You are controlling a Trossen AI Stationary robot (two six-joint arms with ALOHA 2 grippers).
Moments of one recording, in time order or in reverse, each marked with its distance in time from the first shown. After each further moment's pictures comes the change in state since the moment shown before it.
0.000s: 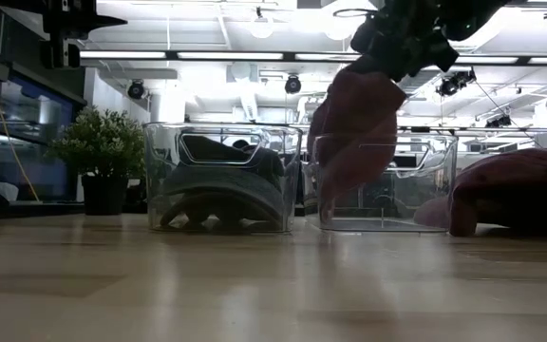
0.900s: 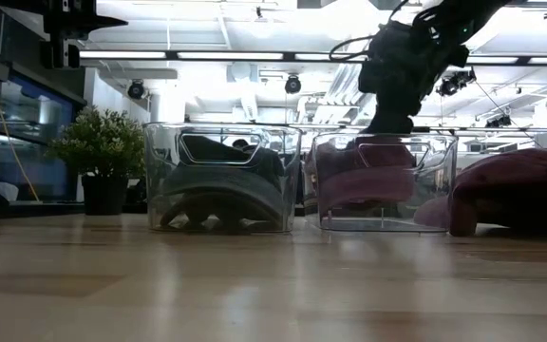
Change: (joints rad) left arm 0.000 0.000 0.000 0.000 -0.010 -0.009; right arm -0.010 0.023 0.001 -0.275 0.491 -0.085
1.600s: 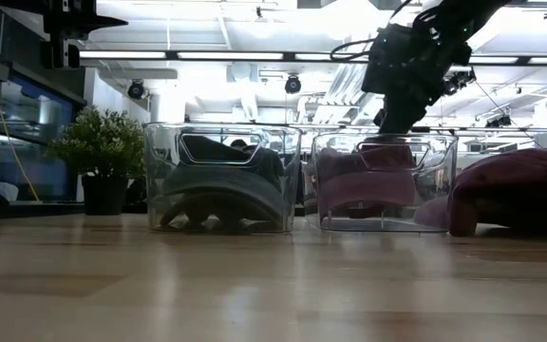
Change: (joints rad) left arm 0.000 0.000 0.000 0.000 0.000 0.000; right arm 0.002 0.000 0.001 -0.062 0.089 -0.263
